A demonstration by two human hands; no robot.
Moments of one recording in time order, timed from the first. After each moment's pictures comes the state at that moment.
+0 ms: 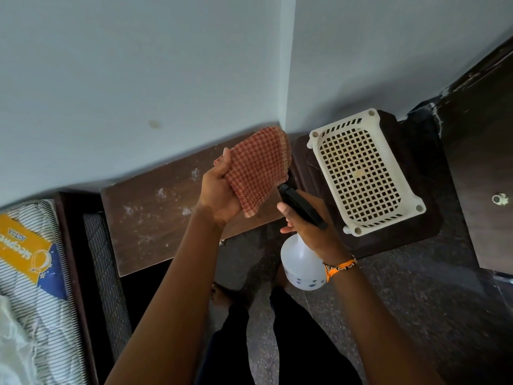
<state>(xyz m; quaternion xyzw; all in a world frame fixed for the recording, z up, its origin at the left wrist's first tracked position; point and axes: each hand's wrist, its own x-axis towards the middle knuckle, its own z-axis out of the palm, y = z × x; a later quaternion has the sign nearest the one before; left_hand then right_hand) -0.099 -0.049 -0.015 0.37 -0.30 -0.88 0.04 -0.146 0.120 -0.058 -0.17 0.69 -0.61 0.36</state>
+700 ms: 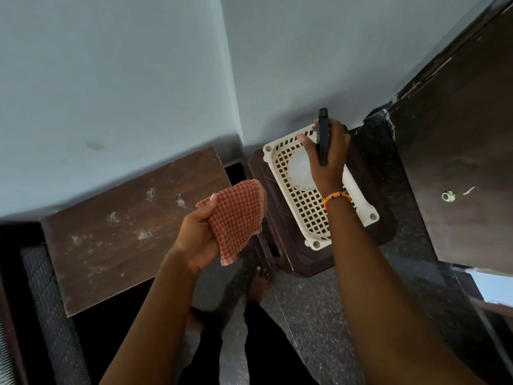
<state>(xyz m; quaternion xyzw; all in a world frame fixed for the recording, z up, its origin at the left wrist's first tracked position) -0.111 -0.005 -0.047 0.42 -0.28 -0.86 -0.06 -0.315 0.138 -0.102 -0.12 0.84 -0.53 0.02</state>
